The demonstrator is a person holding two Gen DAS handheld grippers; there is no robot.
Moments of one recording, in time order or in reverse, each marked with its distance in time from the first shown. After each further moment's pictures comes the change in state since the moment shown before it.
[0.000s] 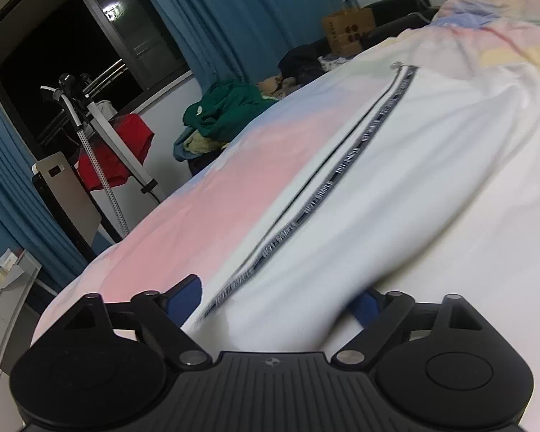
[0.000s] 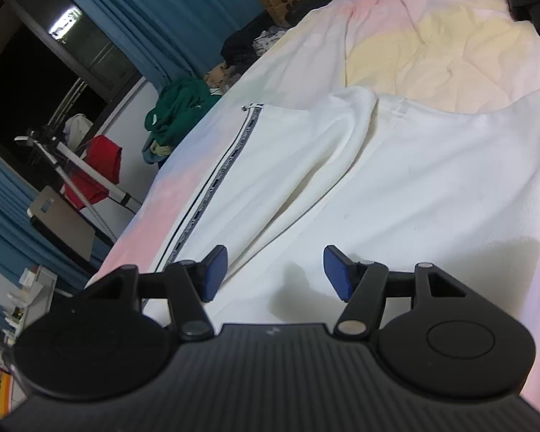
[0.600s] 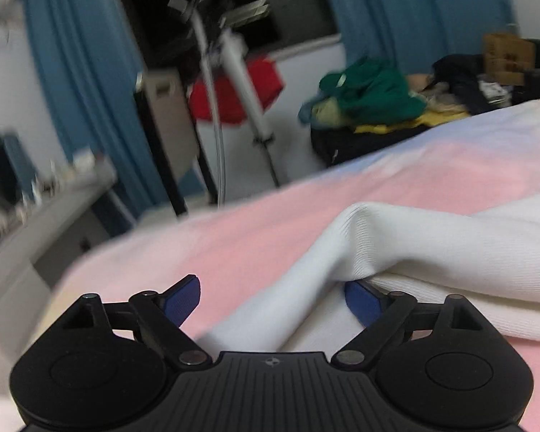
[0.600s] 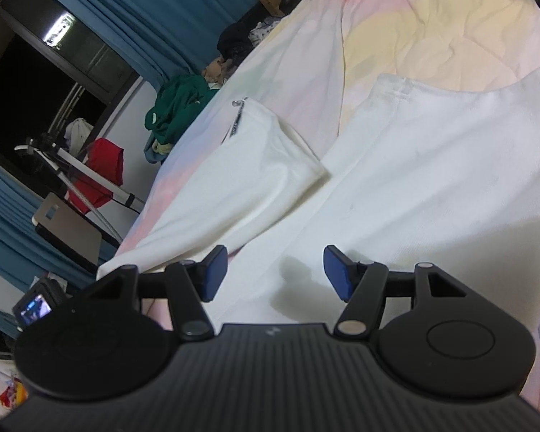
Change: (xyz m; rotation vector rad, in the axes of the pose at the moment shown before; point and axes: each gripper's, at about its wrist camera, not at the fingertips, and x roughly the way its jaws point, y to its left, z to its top) left arm 0.107 0.118 0.029 -0.442 0.148 0.240; right arm 0.018 -0.007 0.002 0.052 0.038 0.022
